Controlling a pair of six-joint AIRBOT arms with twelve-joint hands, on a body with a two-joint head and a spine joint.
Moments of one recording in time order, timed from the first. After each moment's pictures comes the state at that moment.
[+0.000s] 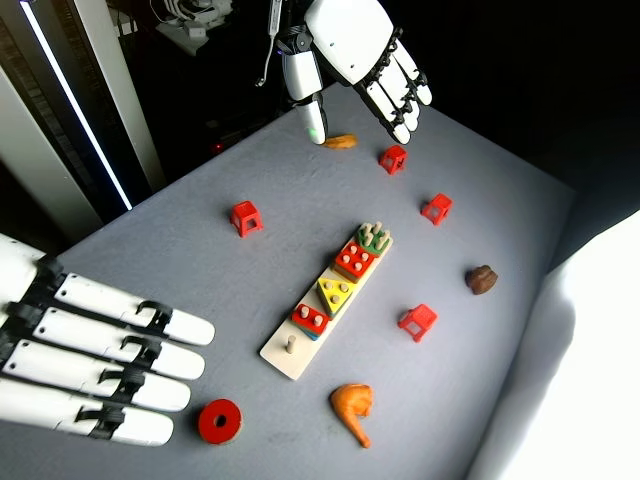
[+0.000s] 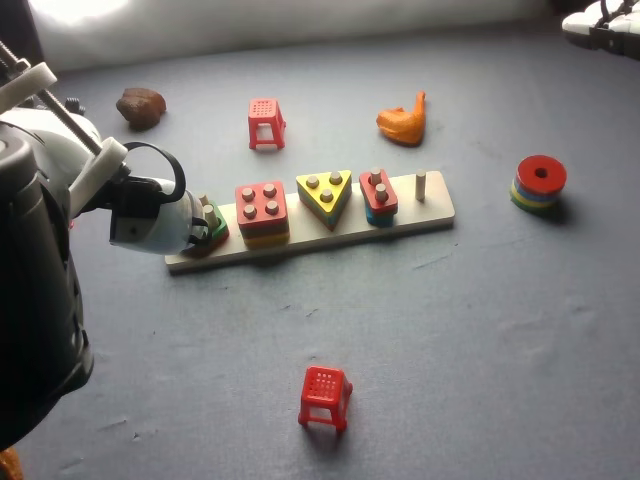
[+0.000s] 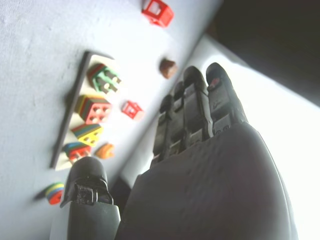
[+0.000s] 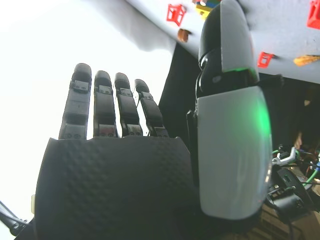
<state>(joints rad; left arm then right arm) 0.12 -1.00 0.51 1.12 1.62 -0.32 -0.23 -0.55 0.78 0.35 0.12 -1.40</state>
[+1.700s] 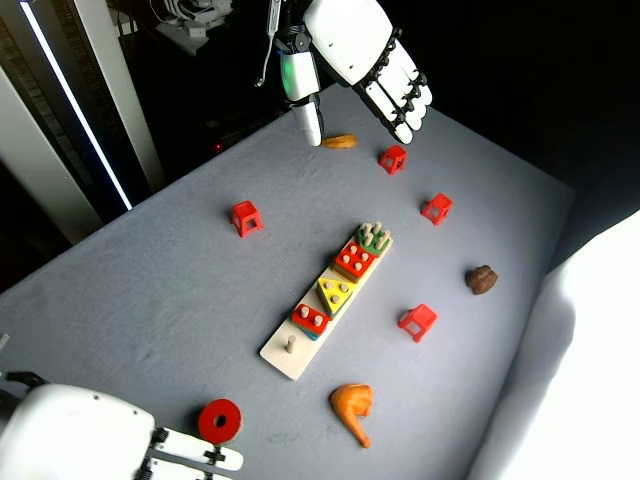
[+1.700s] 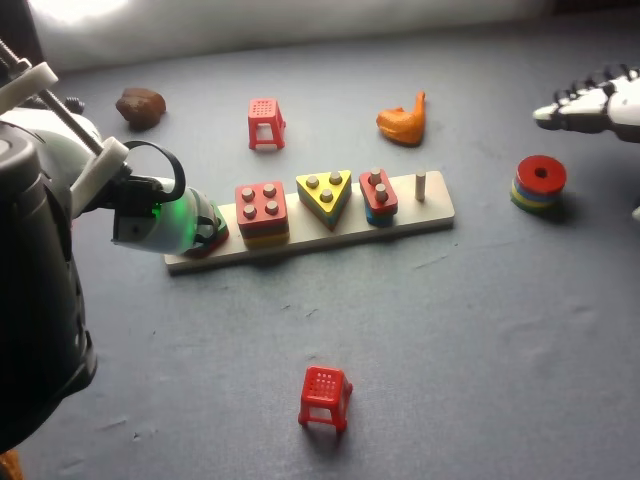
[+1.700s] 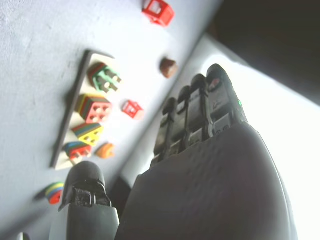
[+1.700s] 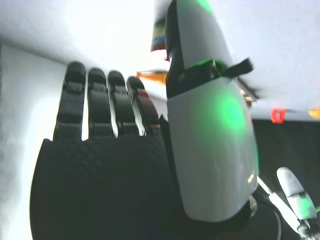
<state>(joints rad) 0.12 -1.01 0.51 1.12 1.63 -0.32 -0.43 -1.02 1.30 0.34 0.03 -1.26</state>
